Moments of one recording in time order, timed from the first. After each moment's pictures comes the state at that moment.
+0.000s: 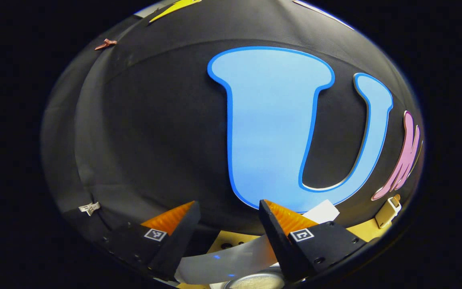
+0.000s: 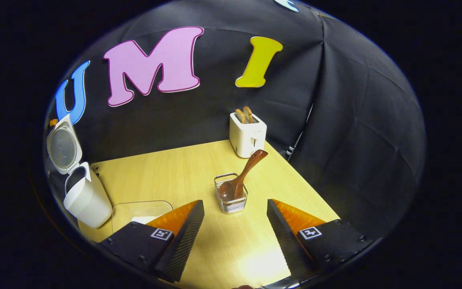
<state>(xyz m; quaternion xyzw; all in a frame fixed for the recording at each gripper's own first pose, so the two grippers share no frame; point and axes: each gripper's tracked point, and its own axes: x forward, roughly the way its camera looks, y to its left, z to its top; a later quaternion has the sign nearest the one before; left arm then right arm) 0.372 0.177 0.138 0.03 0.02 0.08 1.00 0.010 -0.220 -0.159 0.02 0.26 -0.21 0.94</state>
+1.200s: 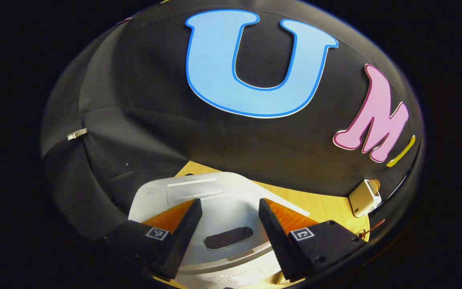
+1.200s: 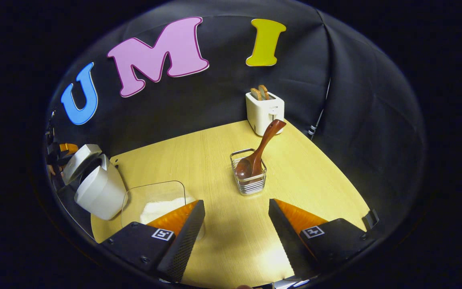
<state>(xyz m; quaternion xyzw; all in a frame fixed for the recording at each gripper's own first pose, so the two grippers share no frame) 0.267 0.048 -0.049 -0.04 0.17 0.06 0.98 -0.007 -0.203 -0.210 0.08 0.31 -0.14 0.94</state>
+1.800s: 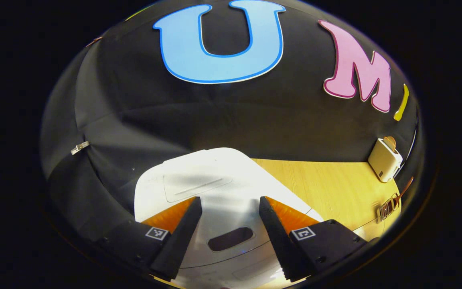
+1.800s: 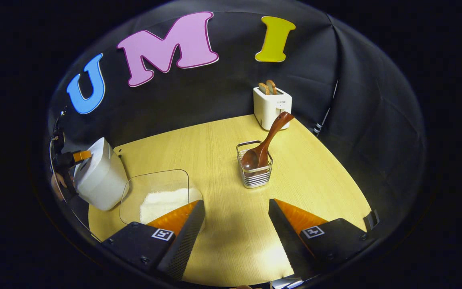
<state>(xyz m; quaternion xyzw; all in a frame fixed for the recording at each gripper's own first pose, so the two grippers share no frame) 0.259 0.042 -0.112 0.06 0.20 0.07 0.98 -0.013 -0.186 -0.227 0.06 0.33 -0.11 0.94</state>
